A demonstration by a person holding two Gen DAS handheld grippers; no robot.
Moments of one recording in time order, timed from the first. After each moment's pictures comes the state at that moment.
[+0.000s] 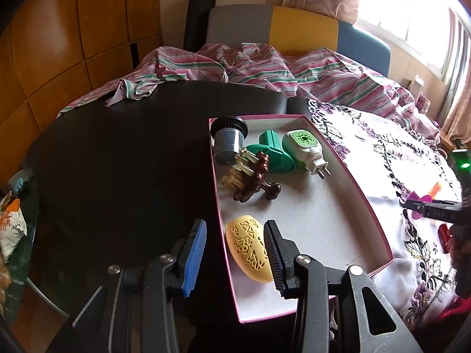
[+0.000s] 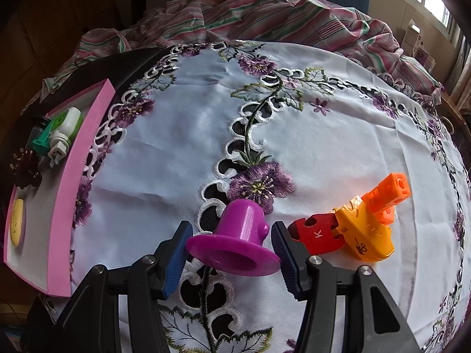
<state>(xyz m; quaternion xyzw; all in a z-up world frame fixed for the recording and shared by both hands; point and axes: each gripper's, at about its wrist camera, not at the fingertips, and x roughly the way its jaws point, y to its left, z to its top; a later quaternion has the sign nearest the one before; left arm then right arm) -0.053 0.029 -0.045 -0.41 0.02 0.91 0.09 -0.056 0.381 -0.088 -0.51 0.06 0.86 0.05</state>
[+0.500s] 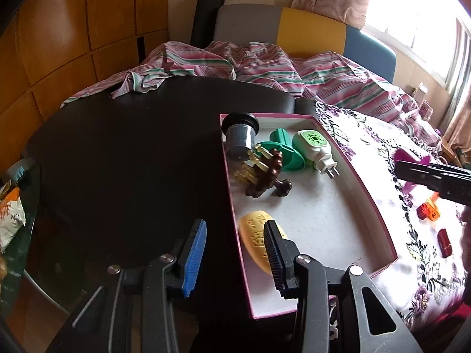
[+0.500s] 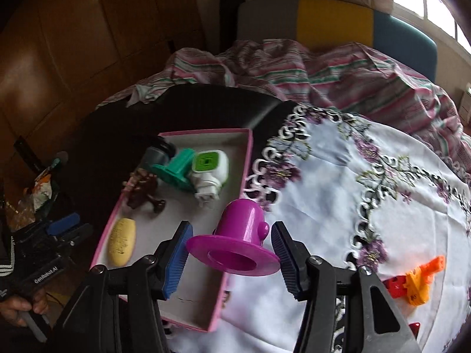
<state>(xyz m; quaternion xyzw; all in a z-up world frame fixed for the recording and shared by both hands) -0.053 0.012 -0.050 -0.42 0.00 0.91 0.08 -0.077 0.235 -0.019 -0.45 0.02 0.88 -0.13</state>
